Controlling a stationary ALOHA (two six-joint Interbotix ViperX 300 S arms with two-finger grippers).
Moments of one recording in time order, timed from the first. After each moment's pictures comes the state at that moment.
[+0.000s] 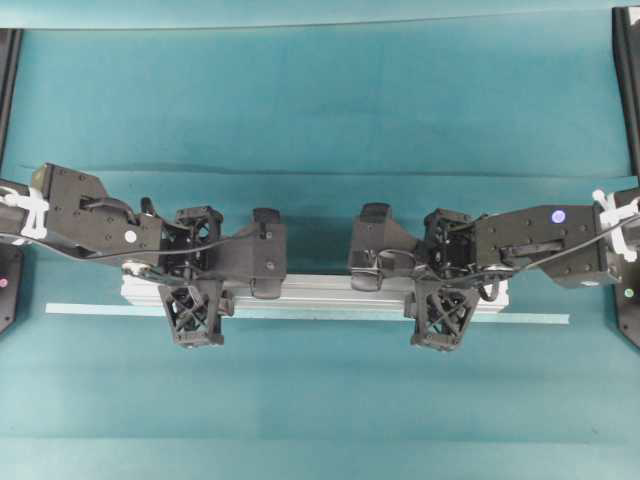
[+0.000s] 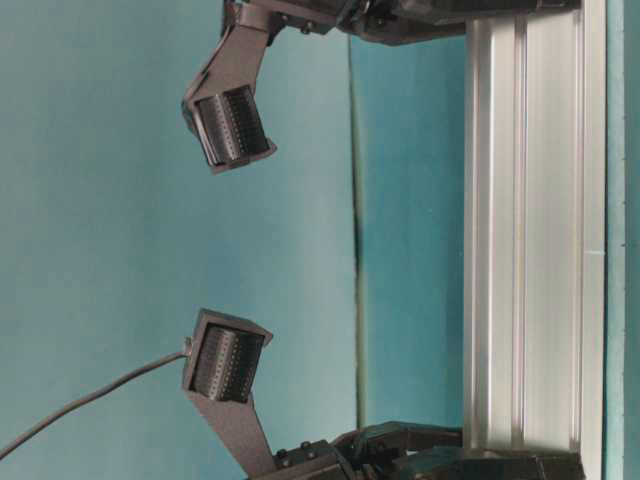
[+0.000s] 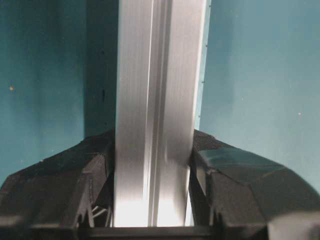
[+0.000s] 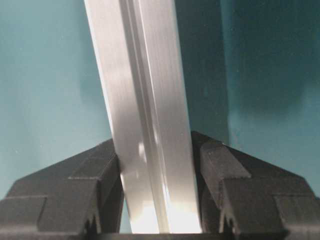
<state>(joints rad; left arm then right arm) -0.01 0.06 0.64 0.02 0.56 -0.08 0.00 0.06 0.65 0.06 0.62 0.13</state>
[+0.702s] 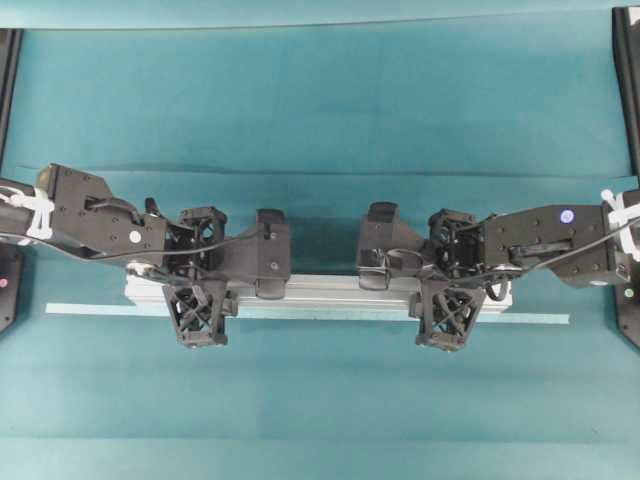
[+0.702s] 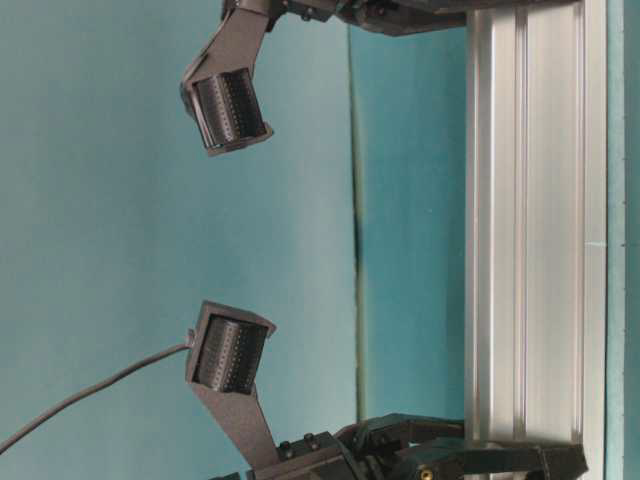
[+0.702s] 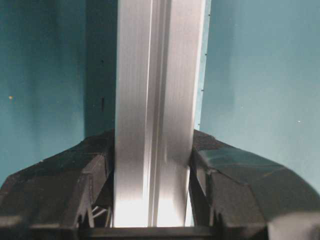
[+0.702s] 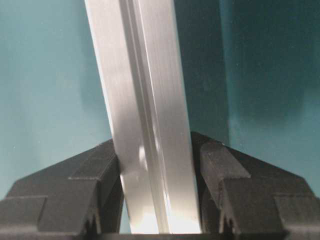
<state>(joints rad) 0.00 0.08 0.63 0.02 0.54 -0.07 0.00 0.05 0.68 0.06 0.58 0.13</state>
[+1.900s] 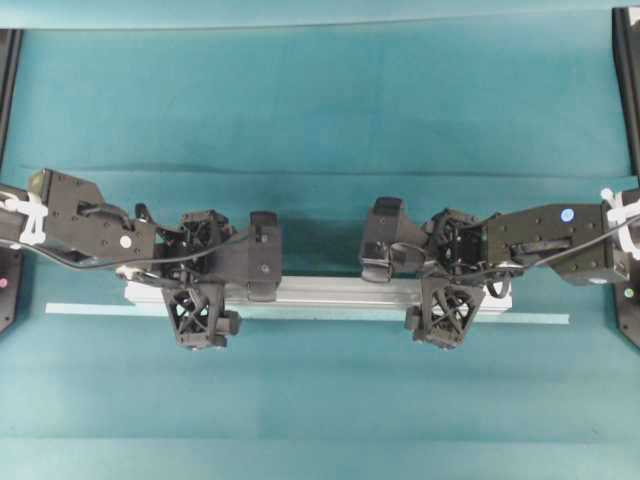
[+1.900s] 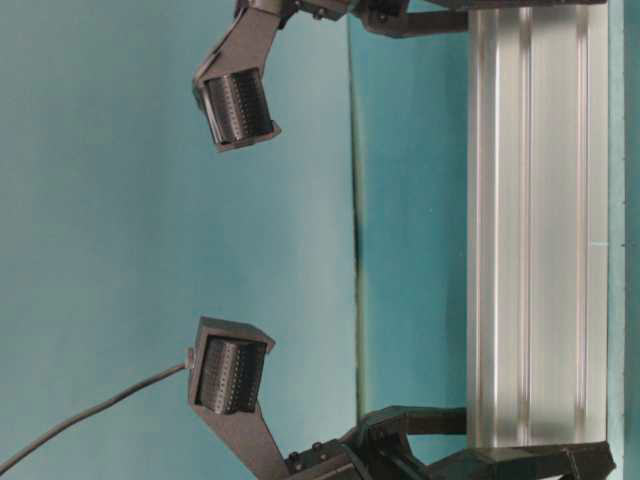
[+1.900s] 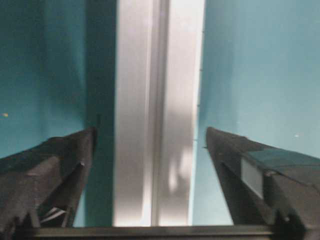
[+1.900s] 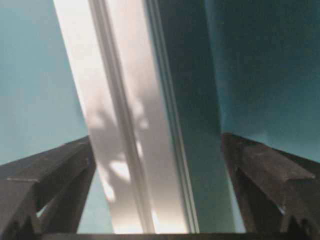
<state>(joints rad) -0.01 0.07 0.69 0.02 0.38 -0.06 -0.01 0.05 0.71 0.08 0.51 0.15</state>
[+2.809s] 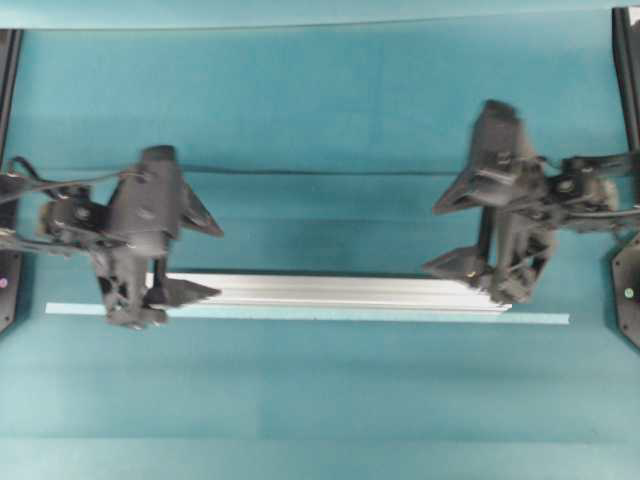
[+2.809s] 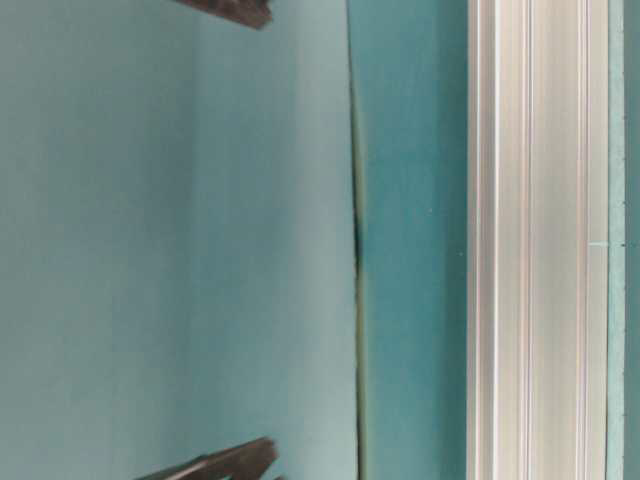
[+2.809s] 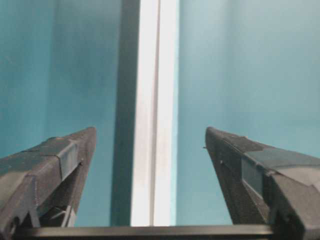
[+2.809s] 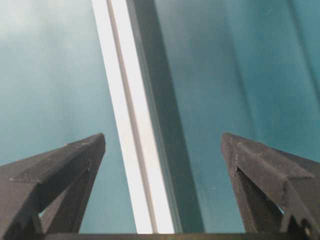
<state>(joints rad) 0.00 -0.43 0.78 0.02 0.37 -0.05 -0.10 -0.46 0.79 0.07 0.49 0.16</state>
